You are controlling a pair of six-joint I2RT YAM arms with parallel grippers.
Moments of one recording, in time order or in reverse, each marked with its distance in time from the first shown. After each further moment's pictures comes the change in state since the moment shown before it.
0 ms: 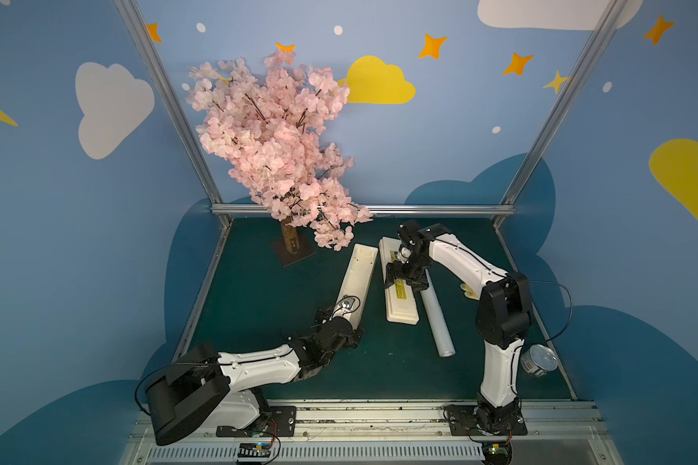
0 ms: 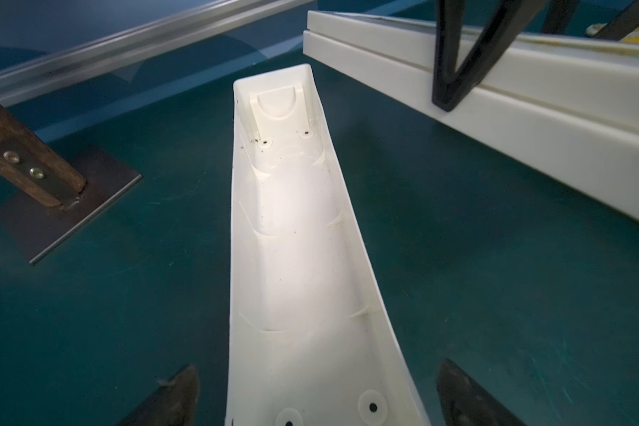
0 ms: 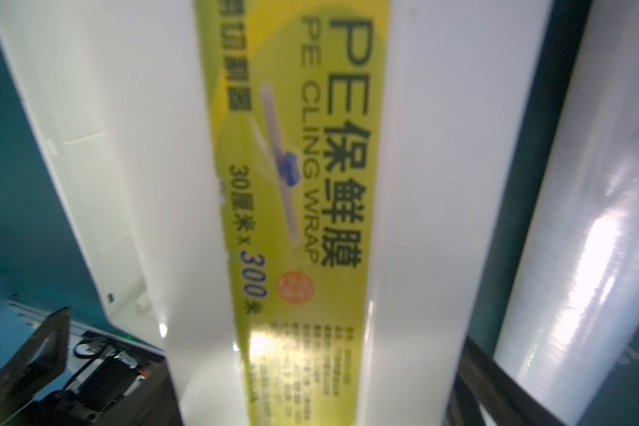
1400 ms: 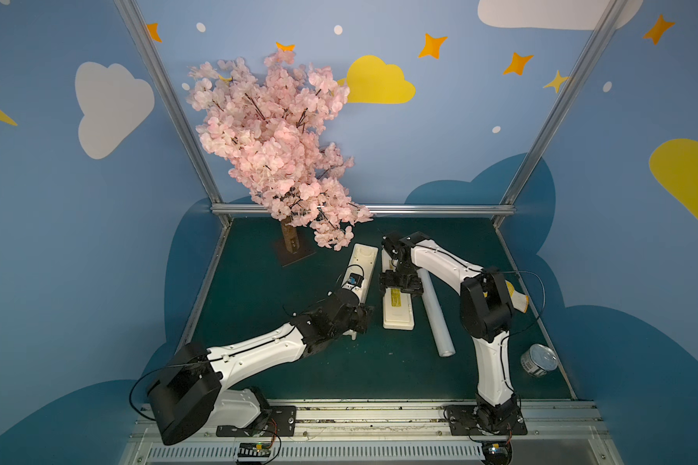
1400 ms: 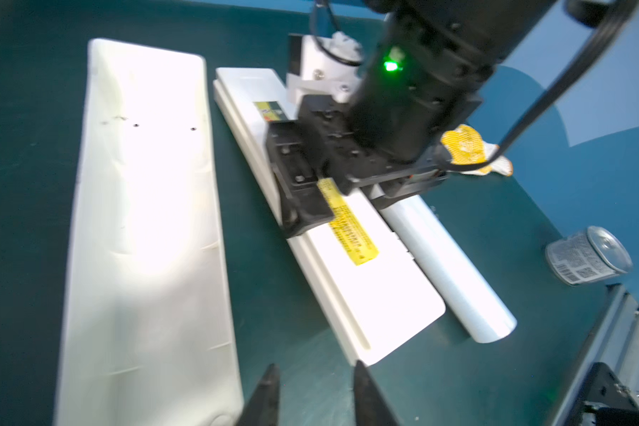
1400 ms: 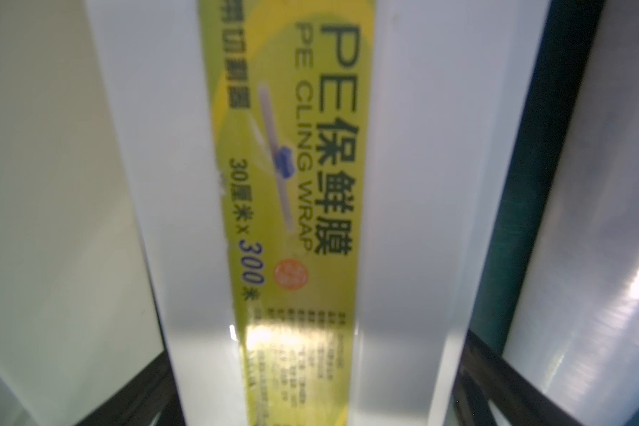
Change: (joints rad) left arm 0.068 0.045 0.306 -0.215 0.437 -0.267; right arm 0.069 0.123 0.027 0.018 0.161 0.128
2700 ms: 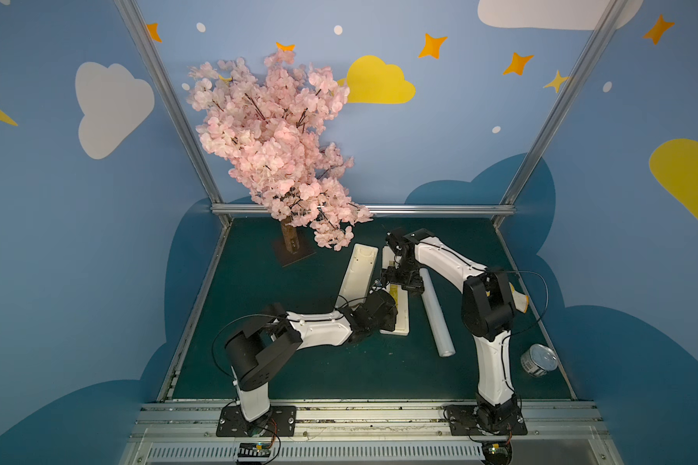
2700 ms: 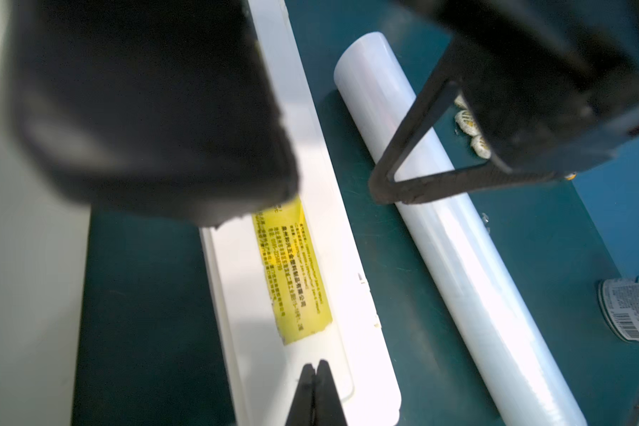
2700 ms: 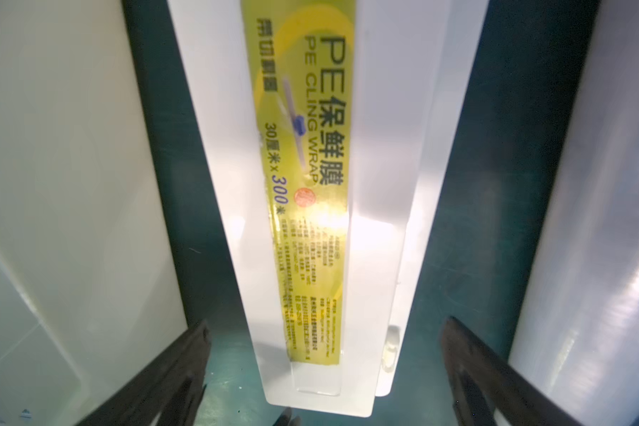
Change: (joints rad) left arm -0.059 0.458 0.217 0.098 -0.066 -0.171; right arm -0.024 0.000 0.016 -0.005 -0.066 -0.005
